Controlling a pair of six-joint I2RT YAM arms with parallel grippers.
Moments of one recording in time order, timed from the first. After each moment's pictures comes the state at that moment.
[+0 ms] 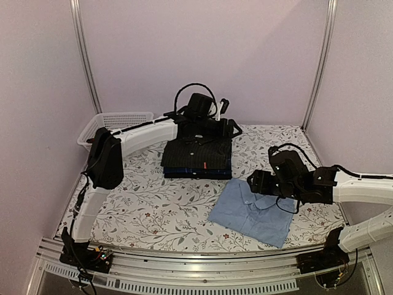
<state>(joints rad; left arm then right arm) -0.77 2.44 2.22 -0.26 0.32 -0.44 0.92 1.17 0.72 -0.27 0.37 0.80</state>
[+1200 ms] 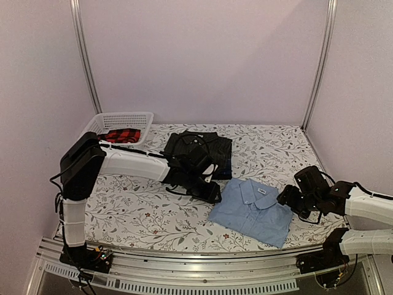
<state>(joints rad) -0.98 2.05 1.39 -0.31 0.19 -0.49 0.63 0.93 0.44 -0.48 0.21 1.08</state>
